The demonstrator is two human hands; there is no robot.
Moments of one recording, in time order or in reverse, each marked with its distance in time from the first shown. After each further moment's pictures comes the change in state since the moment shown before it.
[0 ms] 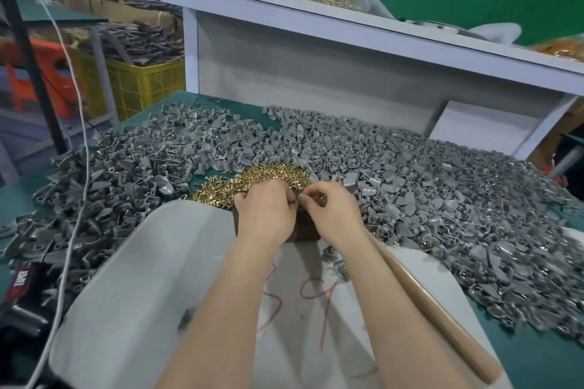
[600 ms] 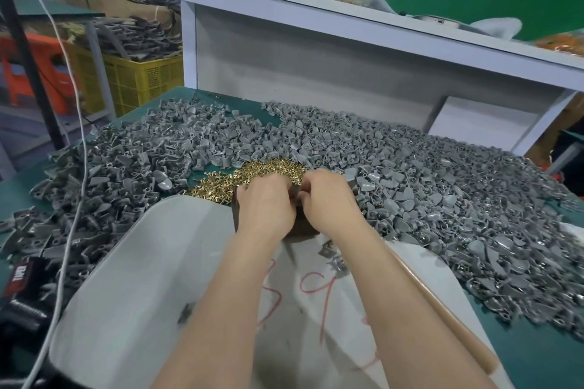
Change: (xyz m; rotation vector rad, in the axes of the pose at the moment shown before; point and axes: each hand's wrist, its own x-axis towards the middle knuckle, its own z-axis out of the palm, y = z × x) left_hand 0.000 0.002 -0.003 0.078 -0.010 0.052; right_hand 0.003 -0.026 -0.009 -0.416 -0.070 -0.111
